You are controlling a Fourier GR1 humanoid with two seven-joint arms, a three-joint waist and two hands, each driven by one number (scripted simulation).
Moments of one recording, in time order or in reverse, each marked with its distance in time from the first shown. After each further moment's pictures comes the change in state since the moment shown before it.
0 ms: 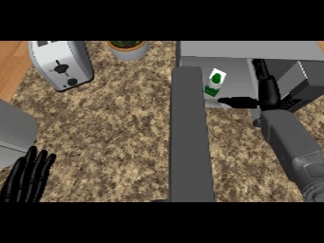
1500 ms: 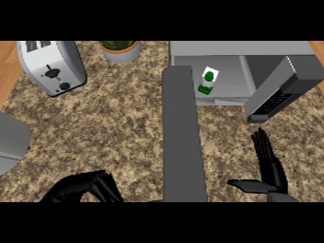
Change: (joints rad) left arm -0.201 0.054 -0.105 0.196 -0.001 -0.111 0.048; right arm 0.627 0.110 0.066 -0.287 -0.100 0.361 -0.174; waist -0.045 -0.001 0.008
